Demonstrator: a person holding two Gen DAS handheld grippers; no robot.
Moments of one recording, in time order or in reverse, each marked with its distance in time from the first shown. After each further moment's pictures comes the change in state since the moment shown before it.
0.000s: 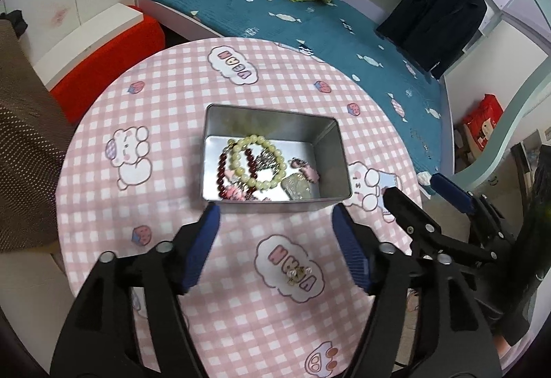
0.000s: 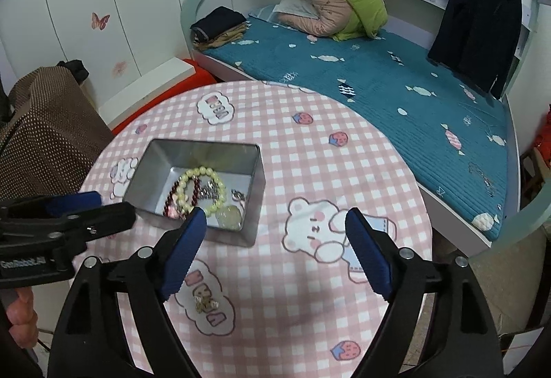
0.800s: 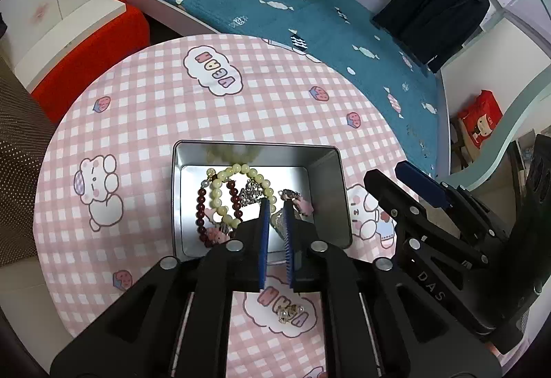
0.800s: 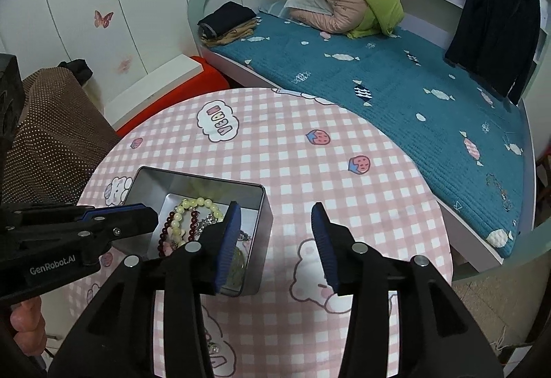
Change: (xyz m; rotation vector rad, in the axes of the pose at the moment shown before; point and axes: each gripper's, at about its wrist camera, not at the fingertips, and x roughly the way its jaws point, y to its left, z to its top) left arm 0.047 -0.002 0.047 0.002 0.067 -0.052; right arm 0.040 -0.001 0.041 -0.014 0.018 0.056
